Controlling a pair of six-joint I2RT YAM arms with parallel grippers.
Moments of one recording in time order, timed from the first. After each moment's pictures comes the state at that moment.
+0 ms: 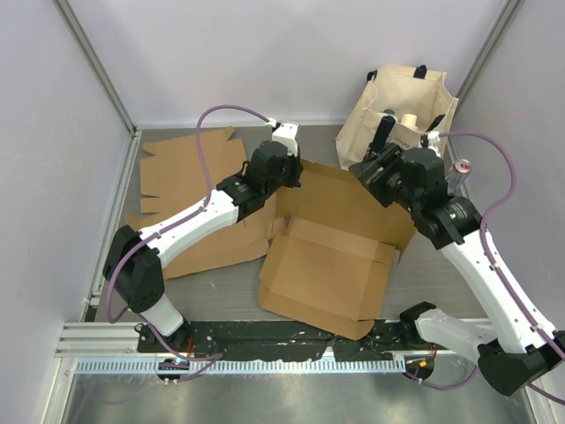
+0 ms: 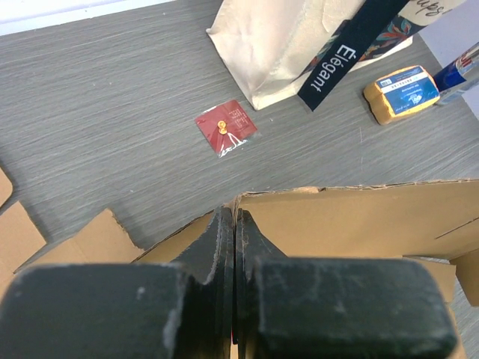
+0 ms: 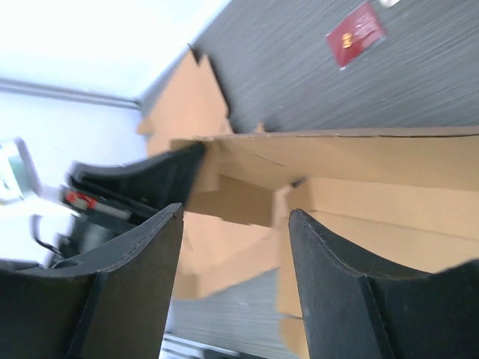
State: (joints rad) left arm -0.76 1.62 1.36 -0.09 -0.20 -0.30; right arm 0.43 1.04 1.24 -0.69 0.13 0.94
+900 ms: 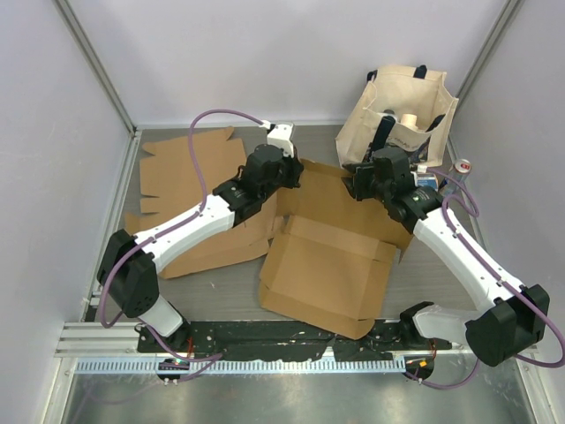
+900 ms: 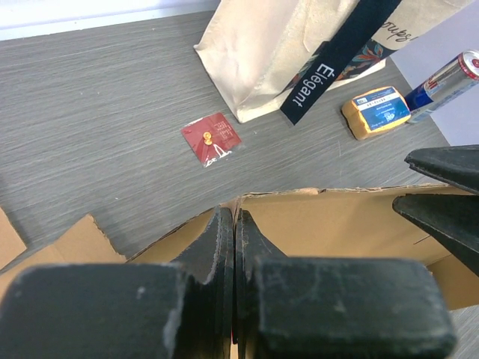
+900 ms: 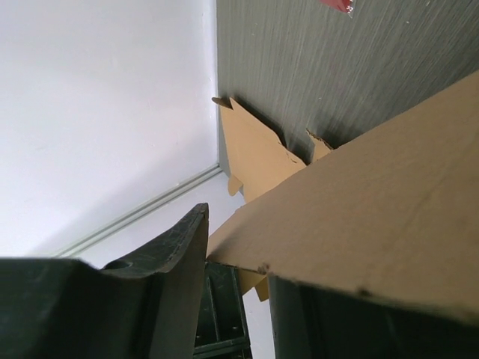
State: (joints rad) left arm -0.77 1.58 1.29 0.00 -0.20 -0.35; right arm 0.41 1.21 1.10 -0.50 0.16 1.75
